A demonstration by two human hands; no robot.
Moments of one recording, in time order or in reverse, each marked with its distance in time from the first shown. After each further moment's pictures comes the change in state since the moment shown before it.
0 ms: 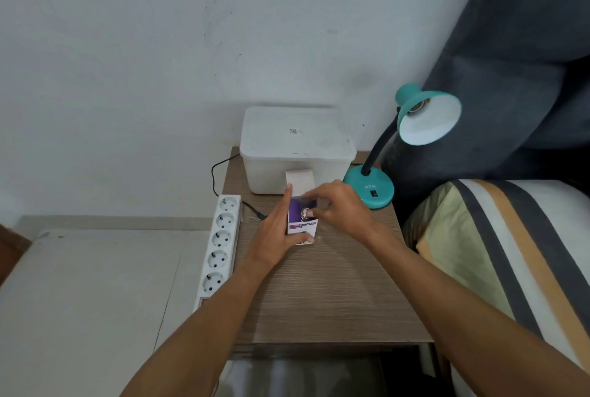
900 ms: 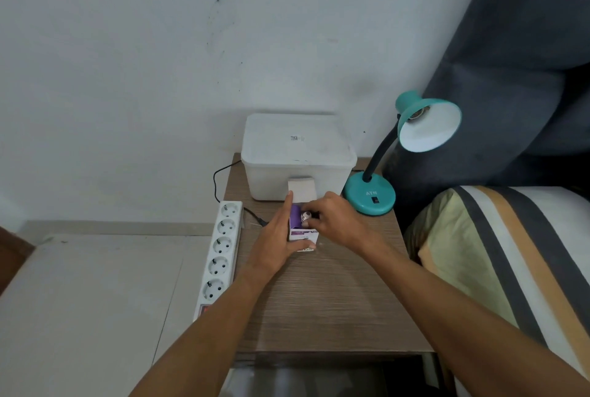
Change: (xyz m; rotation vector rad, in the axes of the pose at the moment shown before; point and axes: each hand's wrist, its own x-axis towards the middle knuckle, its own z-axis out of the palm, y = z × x) left_hand 0.001 0.002 0.001 -0.018 0.002 -0.013; right_hand 0.002 -0.005 0.014 -0.092 -0.070 -0.053
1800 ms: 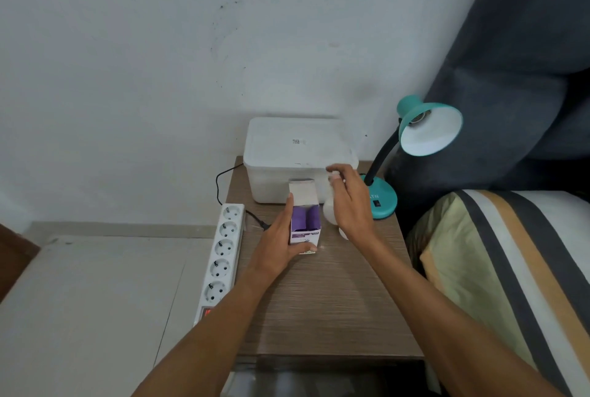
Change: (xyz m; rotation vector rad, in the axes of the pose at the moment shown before) left_hand -0.004 0.003 0.000 -0.032 0.006 -0.029; right_hand 0.003 -0.012 -0.023 0.564 0.552 0.316
